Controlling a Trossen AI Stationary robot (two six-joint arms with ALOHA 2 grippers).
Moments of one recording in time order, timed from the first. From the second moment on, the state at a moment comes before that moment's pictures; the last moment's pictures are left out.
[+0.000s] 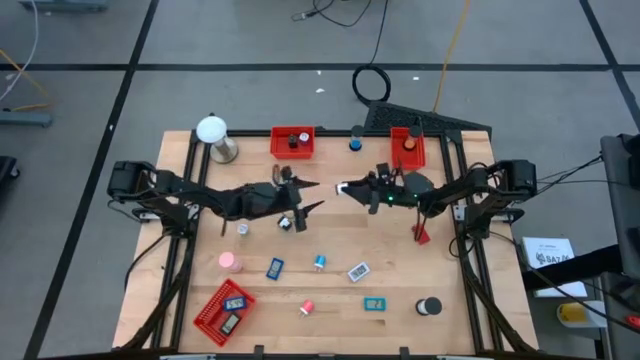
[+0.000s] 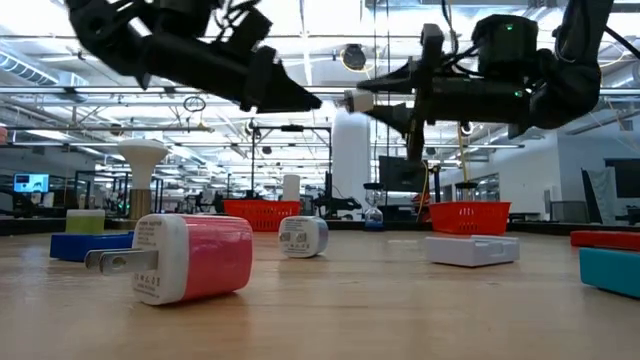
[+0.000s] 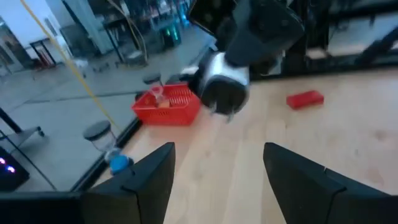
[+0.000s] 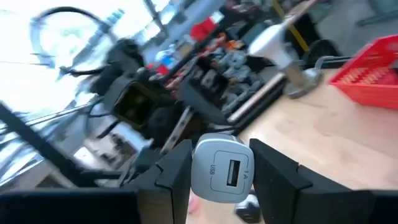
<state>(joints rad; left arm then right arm) 0.02 1.53 0.63 0.75 -0.29 0.20 -0.20 1.60 0.40 1.36 -0.09 0.76</state>
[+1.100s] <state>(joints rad) -0.02 1.64 0.86 0.82 -0.19 0.52 -0.15 1.61 0.50 1.47 -0.18 0.75</state>
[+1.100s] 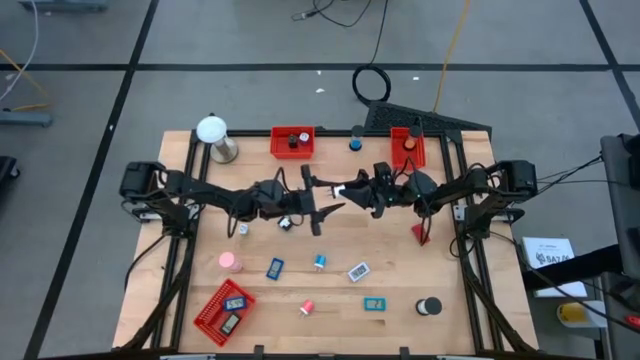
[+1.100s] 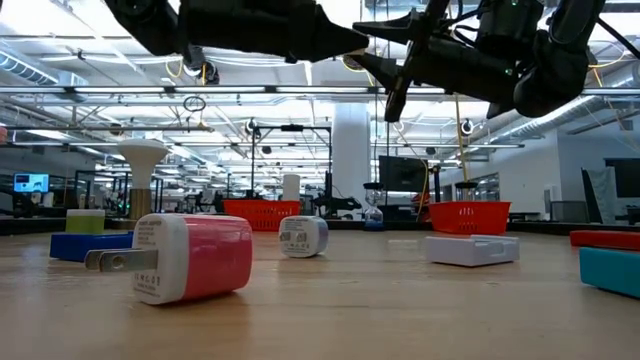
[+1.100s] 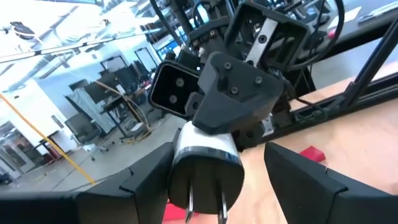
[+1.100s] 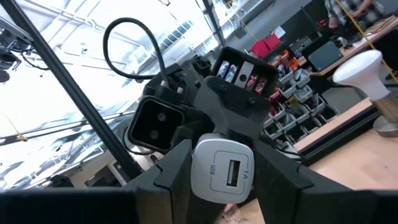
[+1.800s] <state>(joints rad) 0.00 1.51 0.87 0.58 -0.18 0.43 -0.15 1.60 0.50 1.41 -0.10 0.64</state>
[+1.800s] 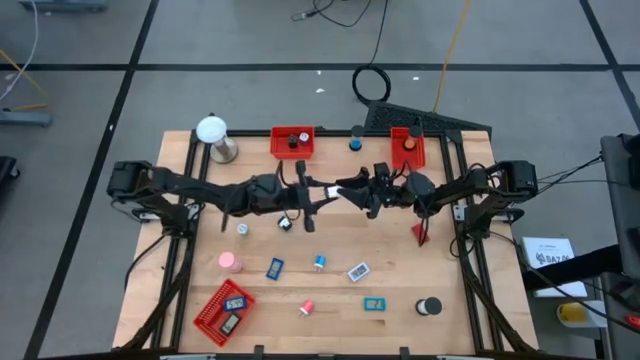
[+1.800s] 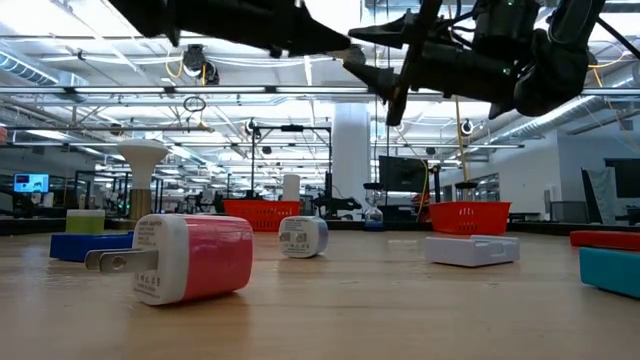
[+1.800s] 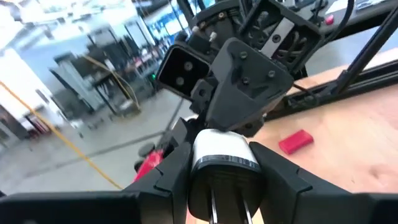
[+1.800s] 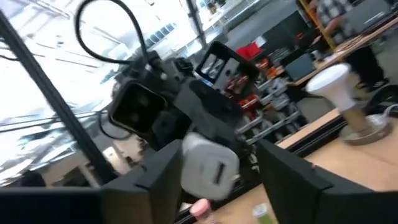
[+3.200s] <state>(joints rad) 0.40 1.79 1.13 -0.63 -0.02 -0.19 -0.10 1.29 0.50 0.45 0.32 0.03</state>
